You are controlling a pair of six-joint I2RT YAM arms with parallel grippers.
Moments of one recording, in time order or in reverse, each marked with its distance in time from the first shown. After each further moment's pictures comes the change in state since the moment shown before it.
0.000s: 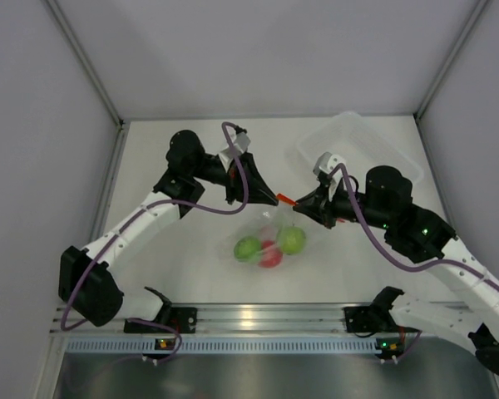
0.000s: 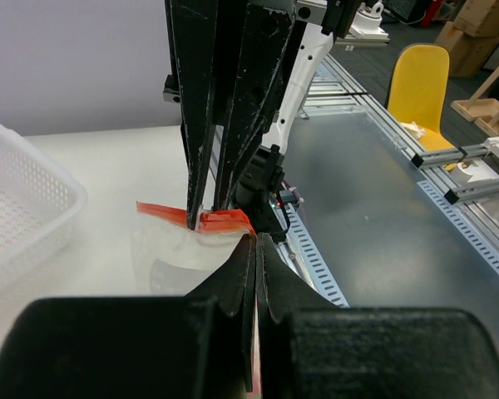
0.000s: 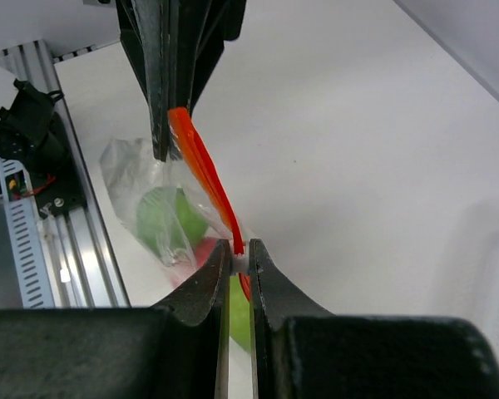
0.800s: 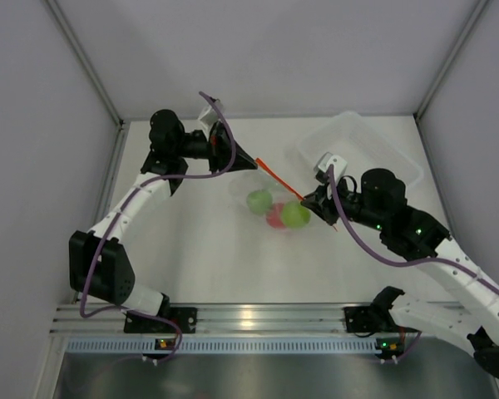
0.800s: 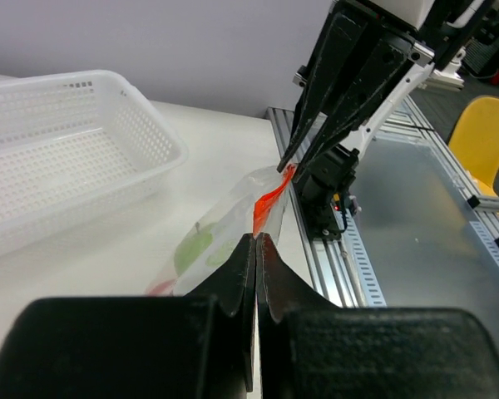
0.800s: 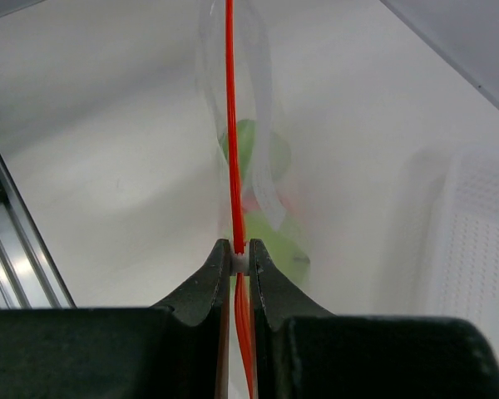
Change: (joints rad) left arm 0.263 0.132 0.104 0.002 0.033 -0.067; right arm -0.034 -0.008 -0.058 -0.003 0.155 -0.052
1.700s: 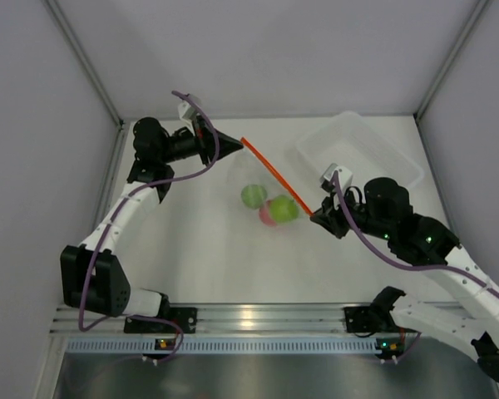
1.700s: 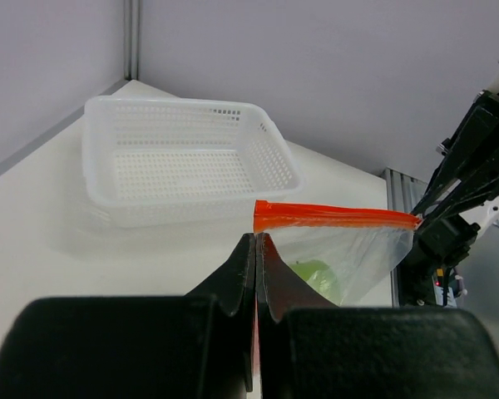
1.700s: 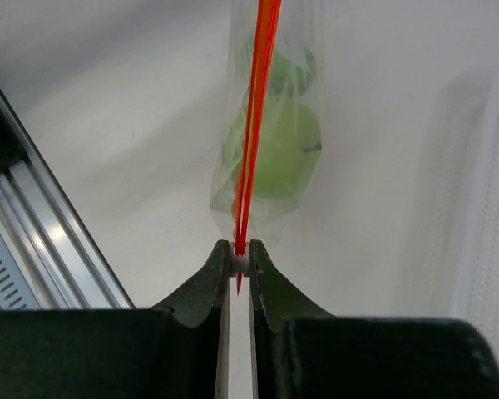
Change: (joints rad) left arm 0.100 -0.089 -0.097 -0.001 -0.336 0.046; right arm 0.015 -0.063 -0.018 -0.174 0.024 0.065
